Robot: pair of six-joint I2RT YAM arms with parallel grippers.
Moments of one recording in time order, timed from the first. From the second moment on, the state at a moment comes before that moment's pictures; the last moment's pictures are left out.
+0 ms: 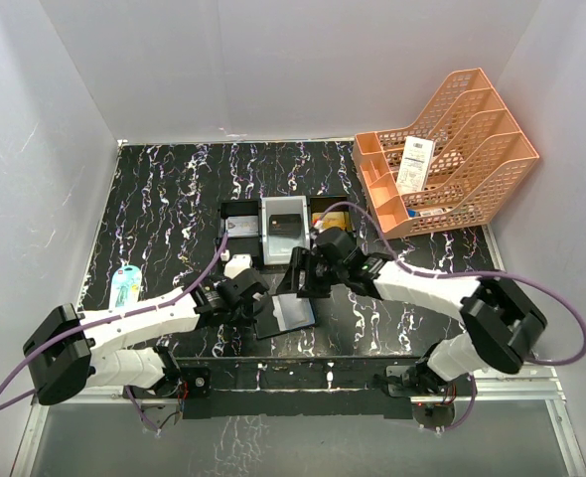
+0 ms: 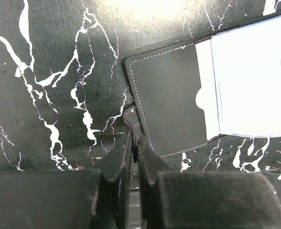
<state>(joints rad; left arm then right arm) -1.01 1.18 0.65 -0.66 -0.32 -0.93 0.82 1.46 0.78 -0.07 -0.32 0.90</state>
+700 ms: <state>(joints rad) -0.99 1.21 0.65 -0.63 -0.30 -0.89 0.73 1.51 0.65 0.06 -0.49 0.95</state>
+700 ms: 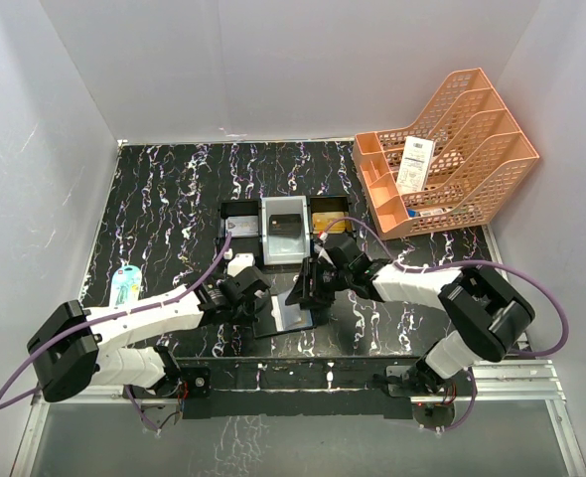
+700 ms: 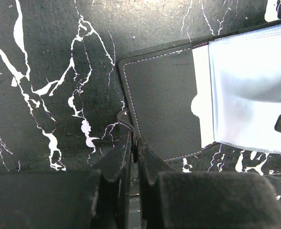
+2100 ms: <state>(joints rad) -0.90 0.88 0.64 -0.66 -0.25 -0.95 0.85 1.79 0.77 0.23 -0.51 1.07</state>
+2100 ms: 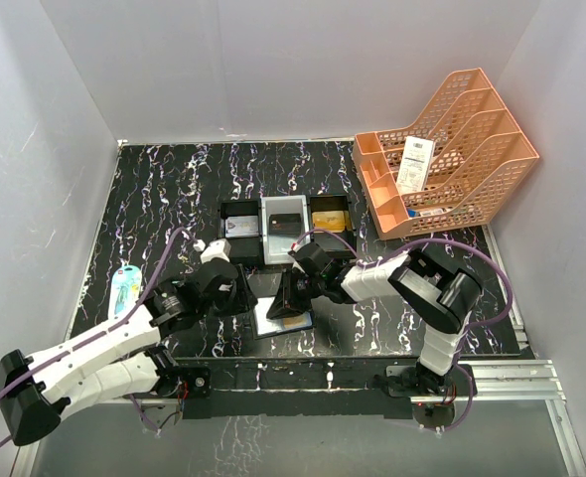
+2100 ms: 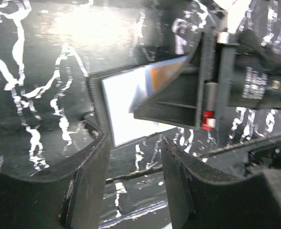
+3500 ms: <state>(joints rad) -0.89 1.18 0.52 -0.42 -0.17 -1.00 0.84 1.39 0.74 -0.10 -0.14 0.96</state>
